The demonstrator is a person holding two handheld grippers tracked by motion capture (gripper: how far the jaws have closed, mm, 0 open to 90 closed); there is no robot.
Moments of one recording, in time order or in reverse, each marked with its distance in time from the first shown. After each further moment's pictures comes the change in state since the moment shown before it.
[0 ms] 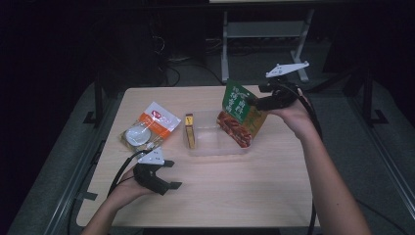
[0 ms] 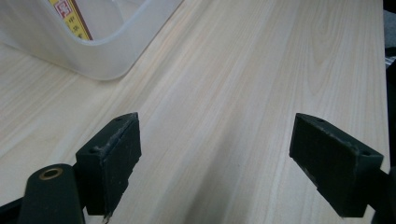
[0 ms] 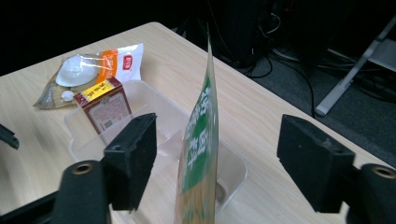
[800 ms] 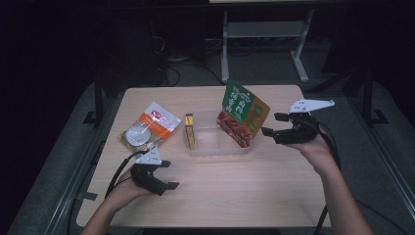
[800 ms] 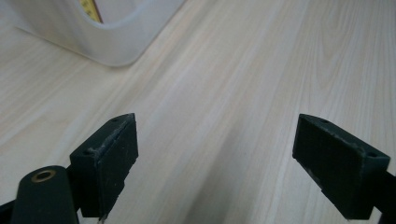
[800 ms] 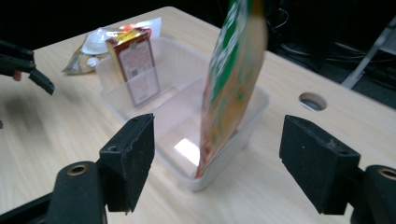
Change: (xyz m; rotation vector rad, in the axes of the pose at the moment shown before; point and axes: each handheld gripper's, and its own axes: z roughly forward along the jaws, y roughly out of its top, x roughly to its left) left arm 0.001 -0.007 -0.003 0.007 0.031 -0.012; right arm 0.019 -0.087 -0.038 -0.030 0.035 0.029
